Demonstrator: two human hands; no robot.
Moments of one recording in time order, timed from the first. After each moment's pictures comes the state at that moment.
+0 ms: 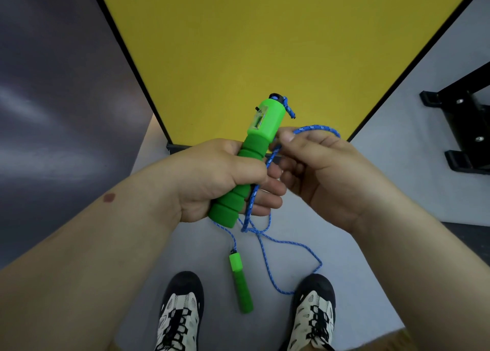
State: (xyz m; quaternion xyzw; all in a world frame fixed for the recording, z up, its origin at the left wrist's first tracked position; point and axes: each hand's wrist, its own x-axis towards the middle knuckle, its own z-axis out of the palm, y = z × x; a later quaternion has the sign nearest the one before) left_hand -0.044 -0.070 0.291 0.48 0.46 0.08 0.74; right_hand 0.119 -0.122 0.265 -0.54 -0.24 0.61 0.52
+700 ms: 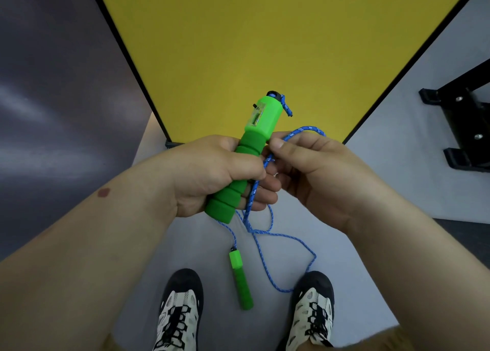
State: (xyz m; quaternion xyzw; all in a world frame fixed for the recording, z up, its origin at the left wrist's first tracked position) left_hand -0.044 -0.069 0.293 0.50 0.44 0.07 0.74; right_hand 0.113 -0.124 0.263 -0.56 -0.26 0.61 0.50
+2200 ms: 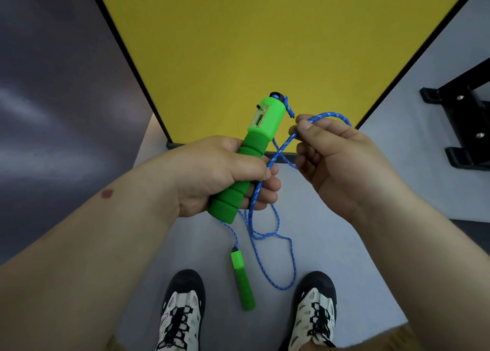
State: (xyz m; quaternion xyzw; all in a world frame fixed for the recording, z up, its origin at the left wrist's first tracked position) left_hand -0.045 -0.068 0.290 0.49 0.45 0.08 0.74; right_hand 0.124 -0.119 0.266 -0.58 -0.17 0.54 0.59
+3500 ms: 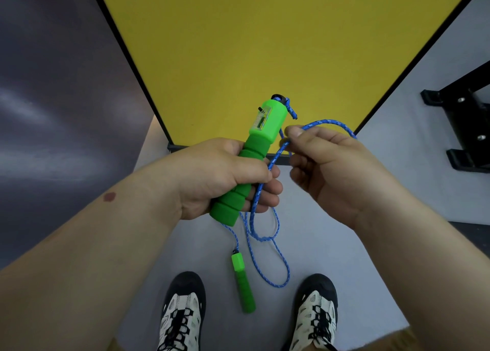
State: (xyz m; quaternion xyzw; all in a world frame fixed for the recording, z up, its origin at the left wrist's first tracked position) left_hand -0.045 -0.068 0.290 0.50 0.44 0.08 0.74; right_hand 0.120 -0.122 0.268 -0.59 -0.21 0.57 0.54
